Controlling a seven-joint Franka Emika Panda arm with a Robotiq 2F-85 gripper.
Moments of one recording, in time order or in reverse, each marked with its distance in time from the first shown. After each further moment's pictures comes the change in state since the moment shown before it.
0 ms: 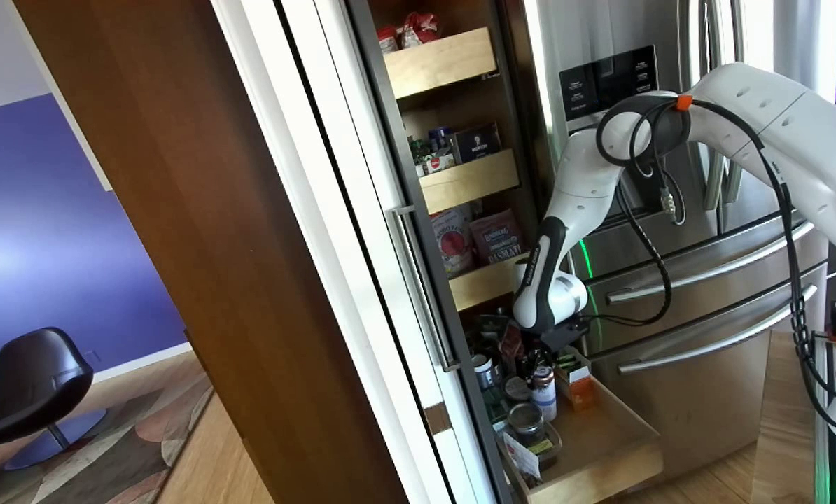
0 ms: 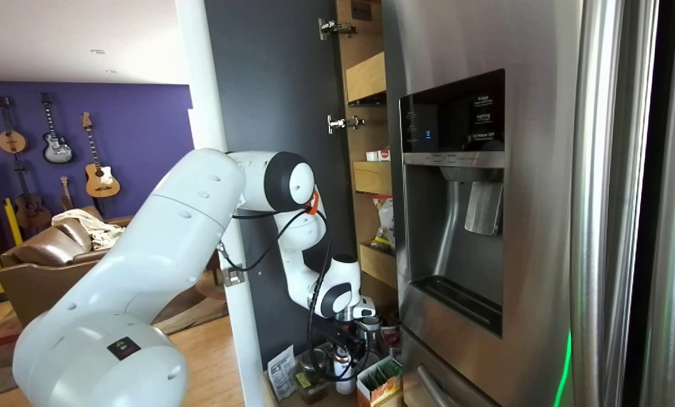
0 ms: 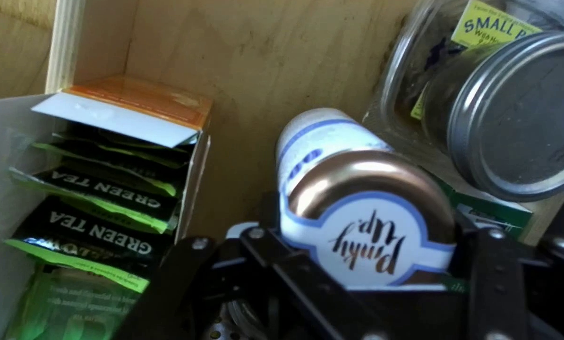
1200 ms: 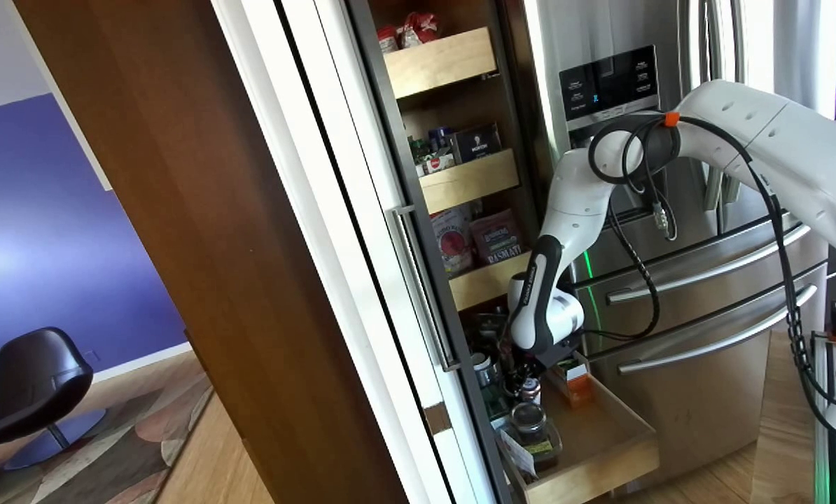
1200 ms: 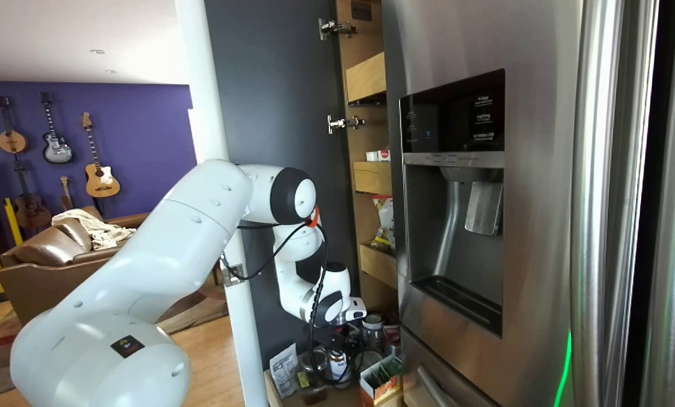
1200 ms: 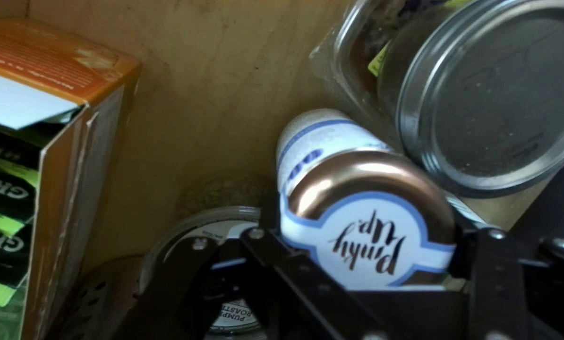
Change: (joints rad) arm 0.031 0.093 0.031 0.053 -0.018 0.147 -0.040
